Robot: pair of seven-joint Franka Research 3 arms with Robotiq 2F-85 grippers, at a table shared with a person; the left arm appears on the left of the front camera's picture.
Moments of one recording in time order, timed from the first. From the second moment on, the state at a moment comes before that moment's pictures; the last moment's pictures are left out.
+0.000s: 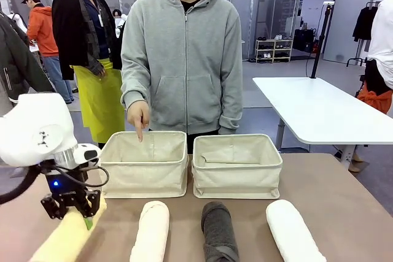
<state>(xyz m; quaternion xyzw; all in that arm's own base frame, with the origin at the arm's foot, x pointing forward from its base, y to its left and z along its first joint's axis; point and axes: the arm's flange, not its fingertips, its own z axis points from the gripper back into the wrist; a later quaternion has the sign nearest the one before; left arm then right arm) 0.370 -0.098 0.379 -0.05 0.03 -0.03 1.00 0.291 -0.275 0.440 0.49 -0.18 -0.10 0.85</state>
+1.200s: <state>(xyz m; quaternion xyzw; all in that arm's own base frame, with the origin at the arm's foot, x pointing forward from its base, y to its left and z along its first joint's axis) 0.328 -0.109 0.484 0.00 -0.05 -0.22 0.97 0.291 -0.275 0.439 0.49 -0.18 -0.10 0.85</state>
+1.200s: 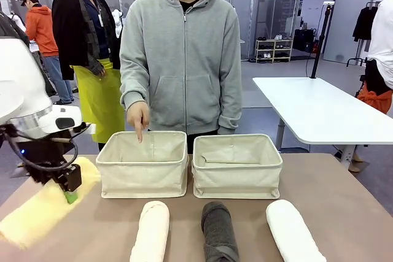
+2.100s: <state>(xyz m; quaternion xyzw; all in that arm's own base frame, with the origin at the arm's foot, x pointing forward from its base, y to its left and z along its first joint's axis) 0.511 -0.274 0.552 0.19 -0.10 -0.67 0.71 0.291 -0.275 0.439 0.49 -0.18 -0.10 0.85</state>
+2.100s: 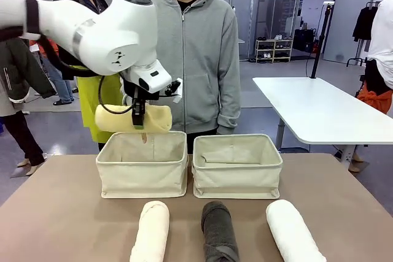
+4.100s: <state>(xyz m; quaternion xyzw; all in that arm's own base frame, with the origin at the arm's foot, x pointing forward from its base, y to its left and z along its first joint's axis) 0.584 -0.274 0.437 0.14 -0.07 -0.65 0.75 0.291 -0.275 0.439 0.49 -0.18 -0.10 0.85</state>
